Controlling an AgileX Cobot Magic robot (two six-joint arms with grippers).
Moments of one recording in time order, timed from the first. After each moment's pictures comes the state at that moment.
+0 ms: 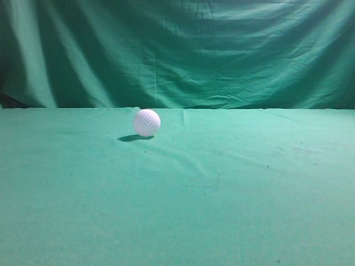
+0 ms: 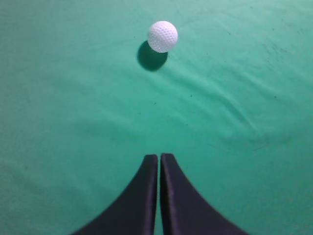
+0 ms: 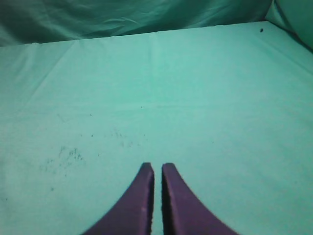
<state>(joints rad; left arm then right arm) -0.15 1.16 -0.77 -0.68 0.71 0.66 0.17 -0.01 0.03 -0.20 0.38 0.26</state>
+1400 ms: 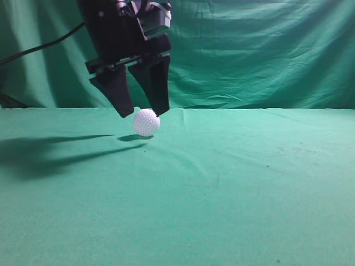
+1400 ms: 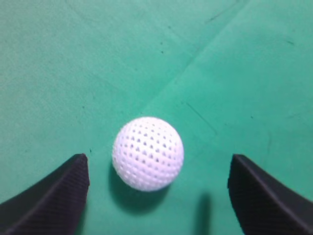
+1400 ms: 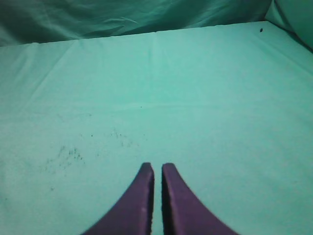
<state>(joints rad) -0.47 2.05 -1.54 -0.30 0.79 0.45 0.17 -0.01 0.03 -0.20 0.38 0.26</state>
